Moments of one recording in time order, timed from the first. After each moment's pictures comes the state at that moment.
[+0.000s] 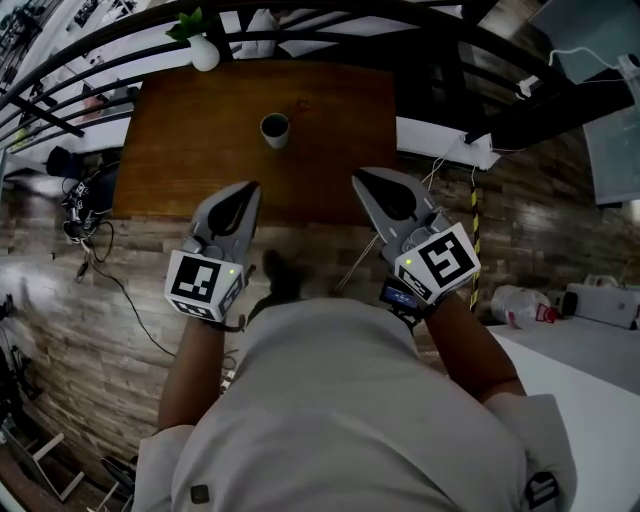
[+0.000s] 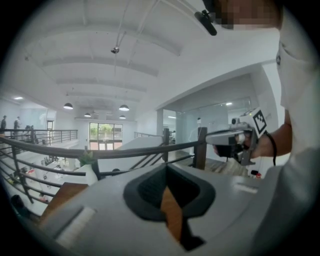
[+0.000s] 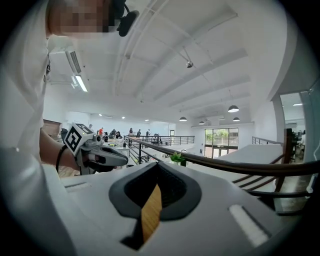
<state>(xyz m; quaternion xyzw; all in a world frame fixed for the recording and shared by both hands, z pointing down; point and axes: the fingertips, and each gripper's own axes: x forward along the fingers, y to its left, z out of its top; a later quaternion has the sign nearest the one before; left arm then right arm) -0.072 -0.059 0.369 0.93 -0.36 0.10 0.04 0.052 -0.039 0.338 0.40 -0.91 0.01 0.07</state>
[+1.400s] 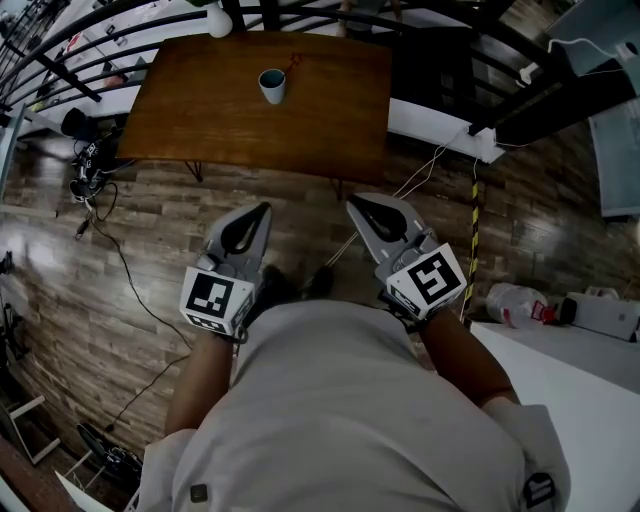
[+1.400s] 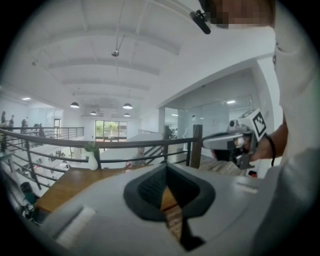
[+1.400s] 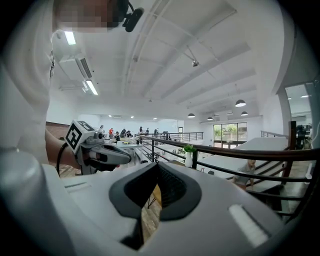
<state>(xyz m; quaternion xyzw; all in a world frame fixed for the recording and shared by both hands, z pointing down) -0.012 0.181 0.399 0.91 -0.39 0.11 0.05 0.098 0.190 0.377 0.35 -0.93 0.03 0.08</state>
